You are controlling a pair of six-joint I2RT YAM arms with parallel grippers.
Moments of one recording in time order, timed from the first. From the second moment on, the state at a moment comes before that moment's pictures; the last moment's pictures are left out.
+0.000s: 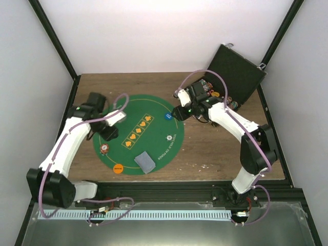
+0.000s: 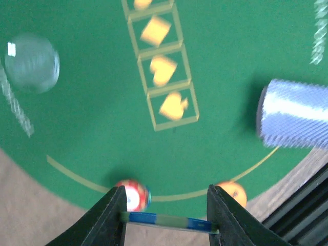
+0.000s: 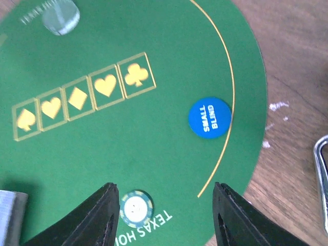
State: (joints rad) left arm -0.12 1.24 1.13 -1.20 0.16 0.60; right arm 0.49 1.68 1.30 -0.52 -0.29 -0.08
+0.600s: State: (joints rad) left arm -0.53 1.63 1.59 -1.18 0.30 0.53; right arm 0.38 1.68 1.27 -0.25 -1.02 0.33
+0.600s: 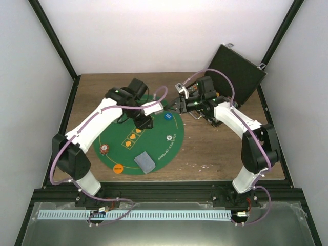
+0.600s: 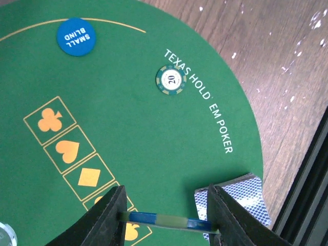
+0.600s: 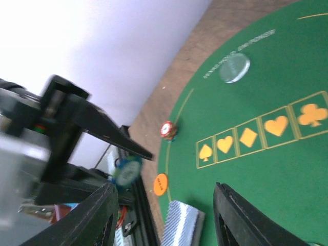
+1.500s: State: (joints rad) left arm -0.58 1.71 1.58 -1.11 0.24 0.50; right arm 0.50 1.88 1.25 -0.06 -1.24 0.50
